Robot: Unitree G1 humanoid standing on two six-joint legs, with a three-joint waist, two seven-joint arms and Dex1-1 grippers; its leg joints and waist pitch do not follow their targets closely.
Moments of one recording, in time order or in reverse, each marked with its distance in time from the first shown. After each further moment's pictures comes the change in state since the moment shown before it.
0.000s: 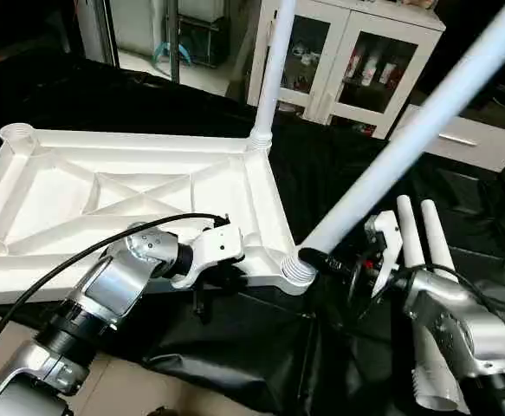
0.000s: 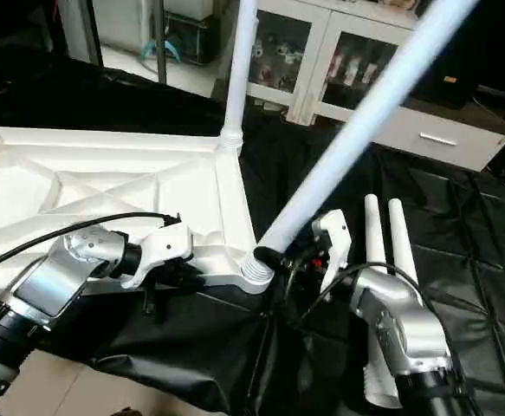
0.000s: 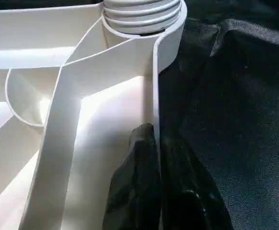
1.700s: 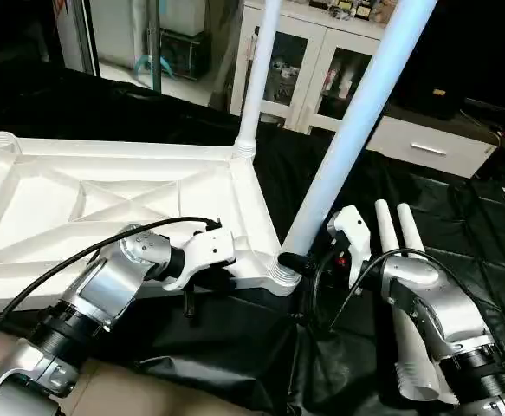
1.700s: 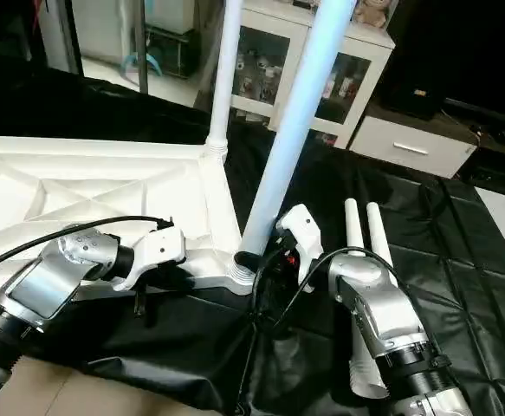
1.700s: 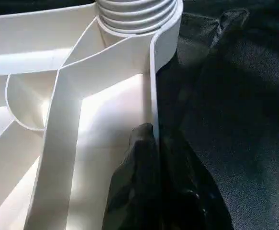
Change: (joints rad) left arm 0.004 0.033 -0.020 0.024 0.029 -0.008 0.009; right arm -0.114 0.000 0.155 0.059 -0.155 -0.007 -0.021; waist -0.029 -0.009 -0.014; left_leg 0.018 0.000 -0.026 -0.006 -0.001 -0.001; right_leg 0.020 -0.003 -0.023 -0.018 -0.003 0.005
